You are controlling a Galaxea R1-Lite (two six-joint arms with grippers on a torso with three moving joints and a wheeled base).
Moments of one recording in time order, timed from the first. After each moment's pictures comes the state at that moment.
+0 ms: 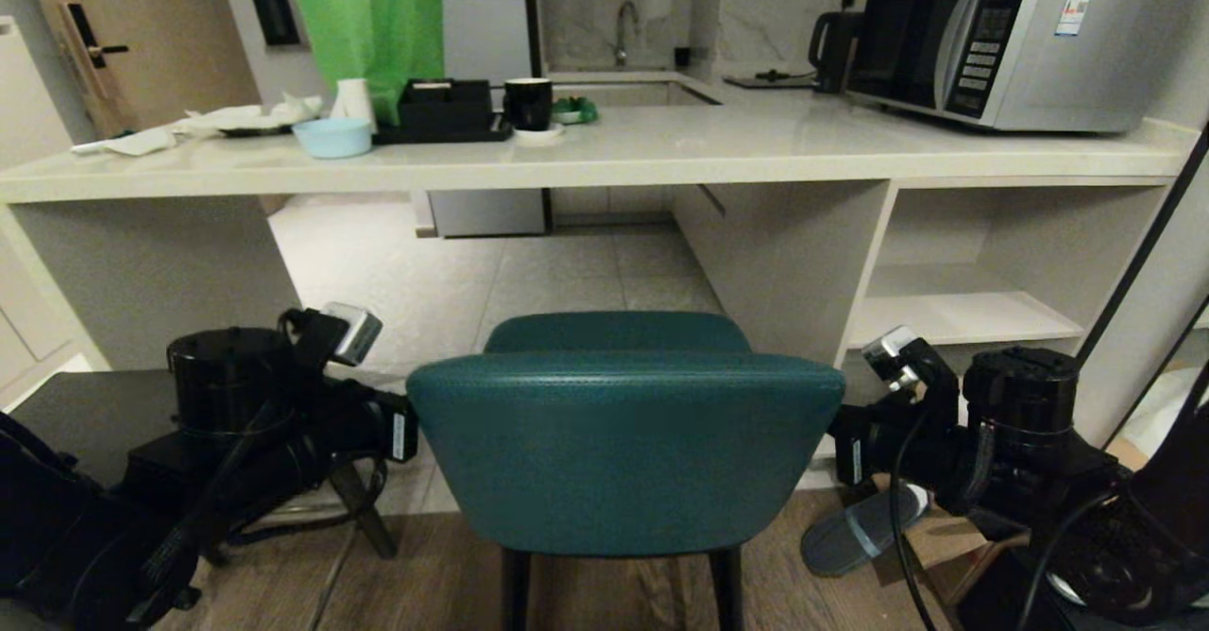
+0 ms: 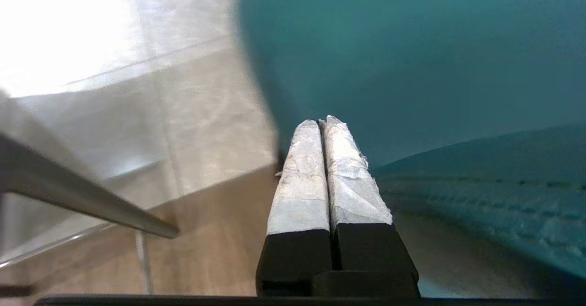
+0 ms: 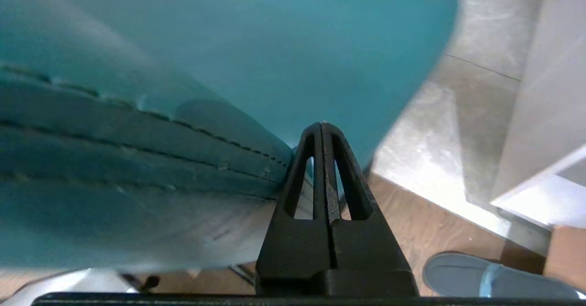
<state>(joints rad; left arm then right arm) -0.32 1.78 -0.50 -1.00 -0.10 0.04 0.32 1.93 -0.47 -1.19 0.39 -0.10</state>
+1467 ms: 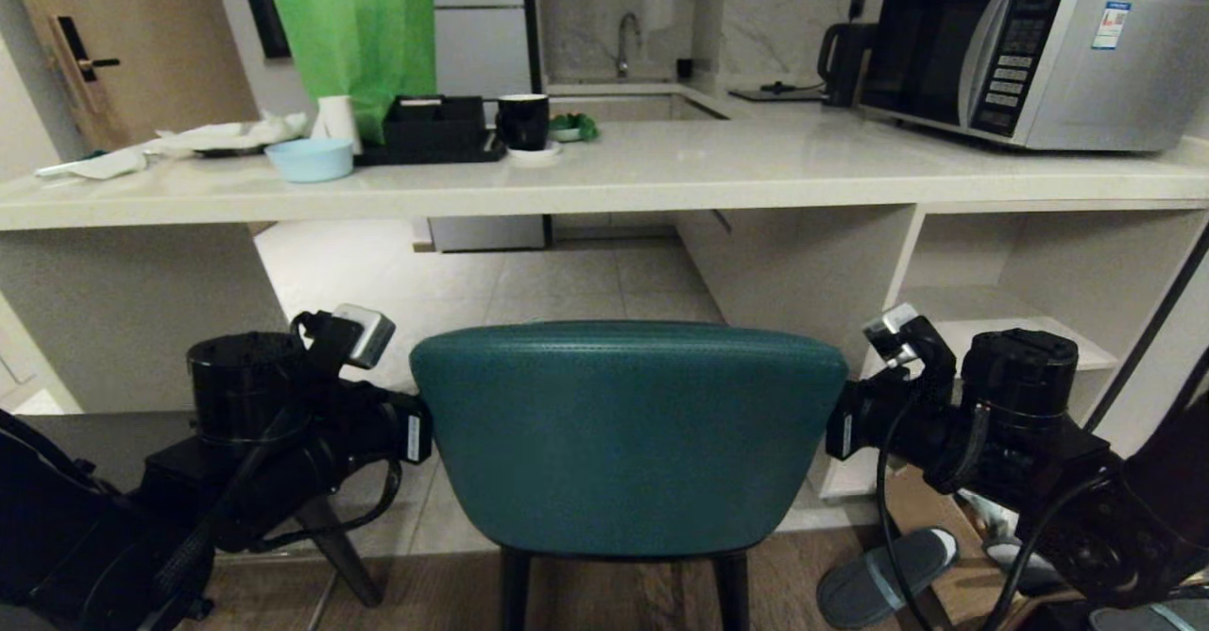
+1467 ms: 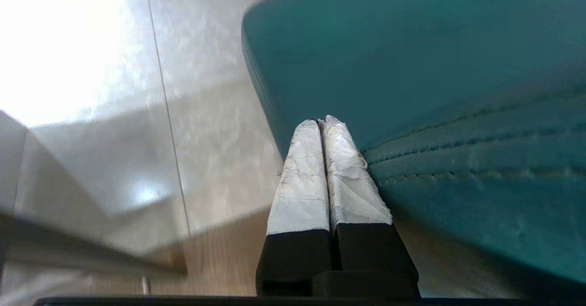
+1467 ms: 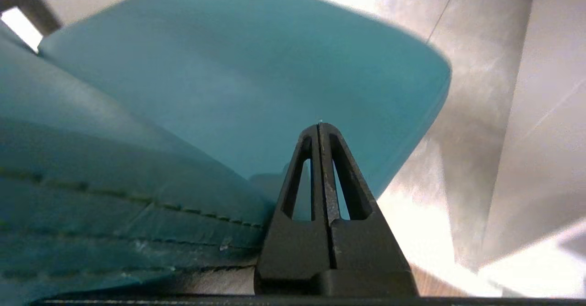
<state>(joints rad) -0.36 1.81 -0.49 -1.01 -0.02 0.06 0.32 1.97 -0.54 -1.21 0.36 -0.09</state>
